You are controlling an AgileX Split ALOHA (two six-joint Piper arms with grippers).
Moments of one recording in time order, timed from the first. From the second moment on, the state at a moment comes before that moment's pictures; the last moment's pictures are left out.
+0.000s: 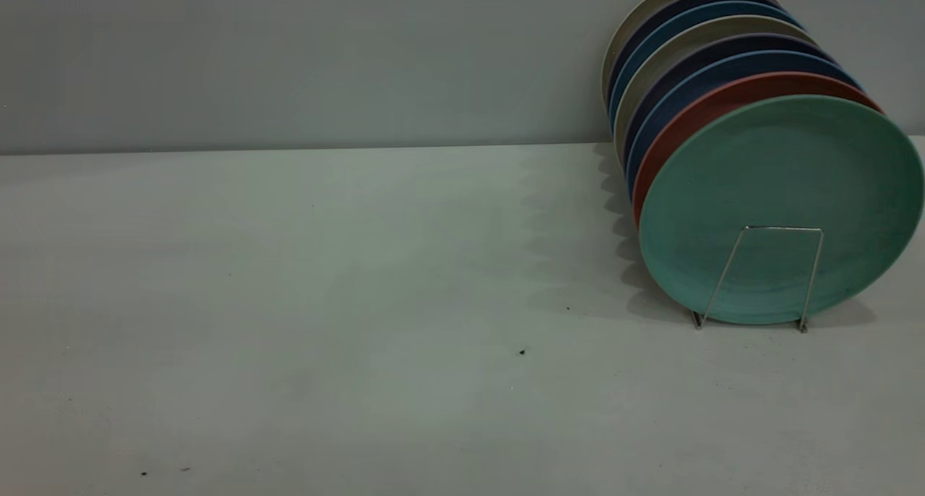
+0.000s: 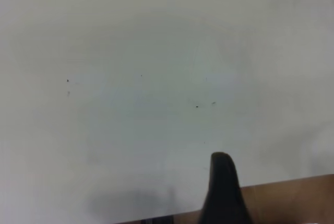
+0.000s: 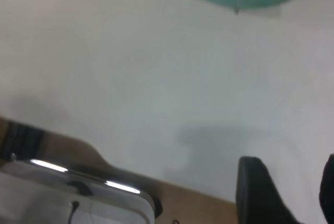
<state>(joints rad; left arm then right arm) -0.05 0.60 -0.91 -0.09 1.16 0.02 0.22 0.81 -0.96 0.05 1.24 -0.10</state>
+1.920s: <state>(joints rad) -0.05 0.02 -0.49 -0.06 1.14 0.08 0.22 0.20 -0.47 0.01 1.13 -0.13</state>
